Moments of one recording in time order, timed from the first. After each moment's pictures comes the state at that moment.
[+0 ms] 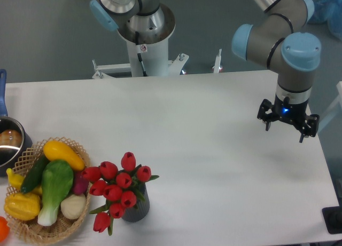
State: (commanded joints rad) arm 2.81 -2.00 -1.56 -0.90 1.54 1.35
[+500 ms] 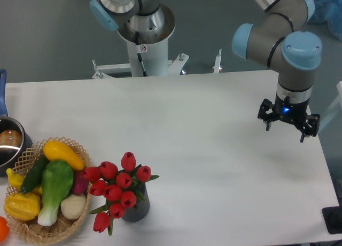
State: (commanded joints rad) arm 2.81 -1.98 -1.59 -0.90 1.50 1.35
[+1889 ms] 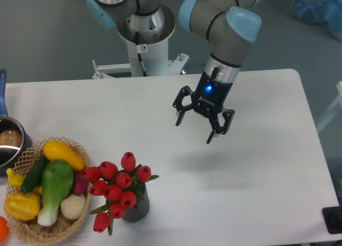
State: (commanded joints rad) arm 2.70 -1.71 -1.89 -0.90 0.75 1.21
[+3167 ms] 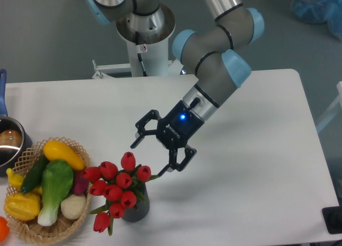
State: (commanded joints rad) arm 2.56 -1.94 -1.73 -0.85 0.51 1.22
